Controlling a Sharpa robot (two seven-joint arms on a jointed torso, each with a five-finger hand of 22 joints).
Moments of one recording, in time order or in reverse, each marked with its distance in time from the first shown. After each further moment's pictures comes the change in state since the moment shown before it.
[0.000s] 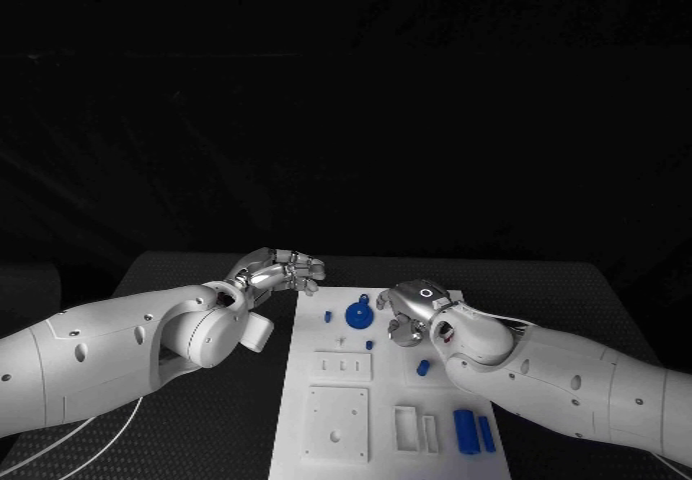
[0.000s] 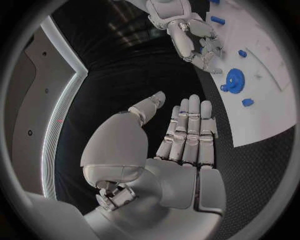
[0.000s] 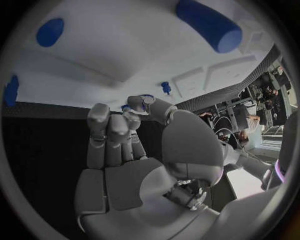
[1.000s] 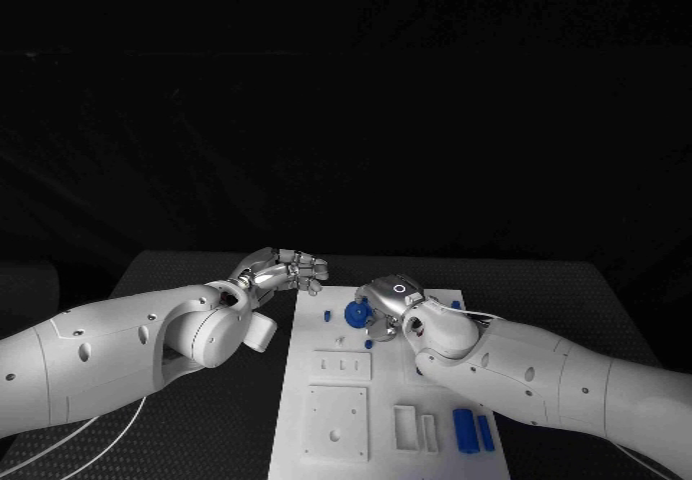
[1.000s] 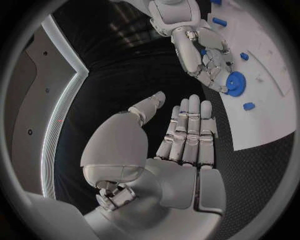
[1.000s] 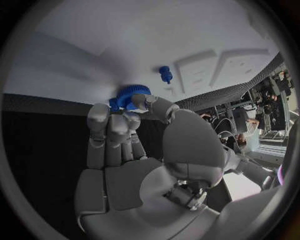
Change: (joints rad) left arm 0.000 0.015 0.000 -0.001 0.000 0.000 0.000; left_hand 0.000 0.000 0.000 0.000 0.000 0.000 0.000 0.000 0.000 0.000 0.000 0.004 0.000 0.000 0.000 0.000 0.001 0.000 0.000 0.000 0.000 0.000; right arm 0.003 0.141 -0.011 -0.127 -0.030 -0.011 -0.005; right_hand 0.006 -0.024 -0.037 0.025 -0.065 0.000 0.000 -0.018 -0.008 -0.004 0.004 0.000 -0.003 0.000 0.007 0.004 -0.004 -0.005 -0.001 -0.002 0.000 0.000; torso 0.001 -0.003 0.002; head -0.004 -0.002
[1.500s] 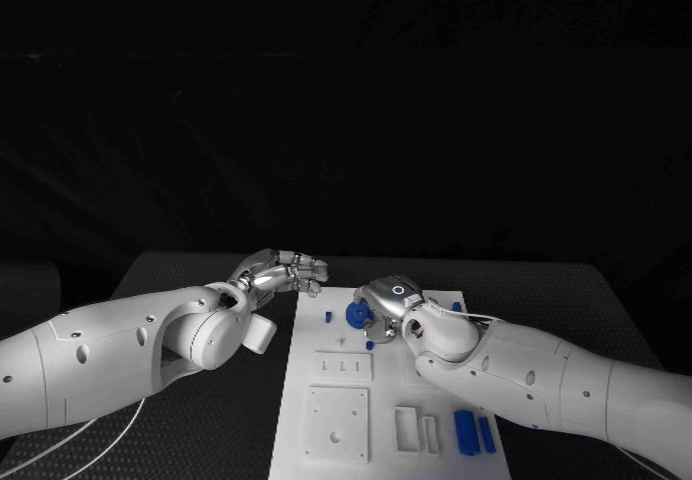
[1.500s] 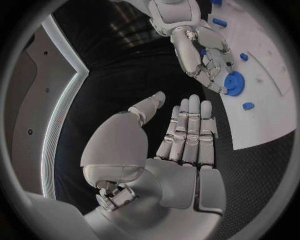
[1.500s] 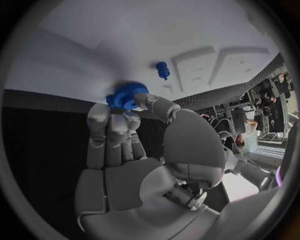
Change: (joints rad) left arm 0.000 -0.009 0.000 0.010 0.001 0.000 0.000; left_hand 0.000 0.000 0.000 0.000 0.000 0.000 0.000 0.000 0.000 0.000 0.000 0.000 0.000 0.000 0.000 0.000 0.000 0.000 0.000 0.000 0.000 0.000; right arm 0.000 0.001 -0.001 0.011 -0.021 -0.011 -0.006; right_hand -0.010 -0.020 -0.006 0.023 -0.092 0.007 0.001 -0.006 -0.003 0.000 0.000 0.000 -0.001 0.000 0.000 0.000 -0.004 -0.001 0.000 0.000 0.000 0.000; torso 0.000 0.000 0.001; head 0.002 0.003
